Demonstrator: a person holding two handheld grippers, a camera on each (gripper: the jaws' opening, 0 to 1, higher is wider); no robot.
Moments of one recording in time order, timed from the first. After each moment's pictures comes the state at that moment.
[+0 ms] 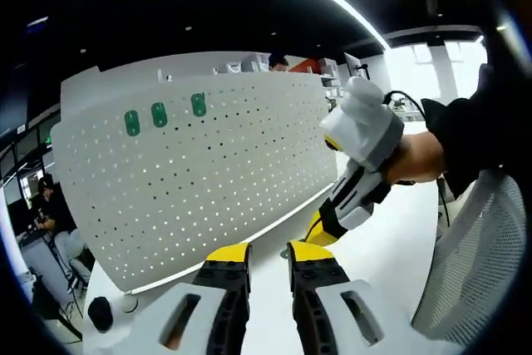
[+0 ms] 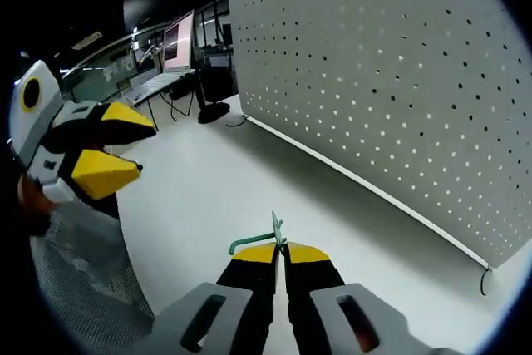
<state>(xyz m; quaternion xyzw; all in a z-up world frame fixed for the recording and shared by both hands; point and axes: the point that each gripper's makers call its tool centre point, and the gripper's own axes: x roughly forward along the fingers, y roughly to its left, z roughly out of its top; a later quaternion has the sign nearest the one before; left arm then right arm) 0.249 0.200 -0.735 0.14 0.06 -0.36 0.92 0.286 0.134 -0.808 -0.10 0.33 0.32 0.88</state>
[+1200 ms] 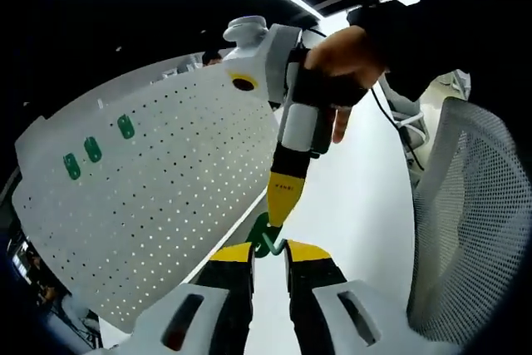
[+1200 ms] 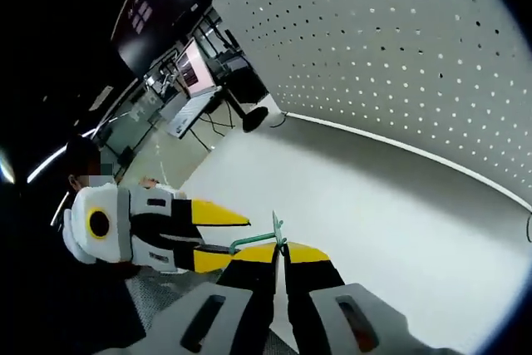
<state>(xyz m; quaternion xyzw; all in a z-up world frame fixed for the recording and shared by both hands) 0.221 0.159 -0.760 0.27 0.05 -0.46 0.85 0.233 0.142 -0.773 0.08 0.45 0.39 0.80</state>
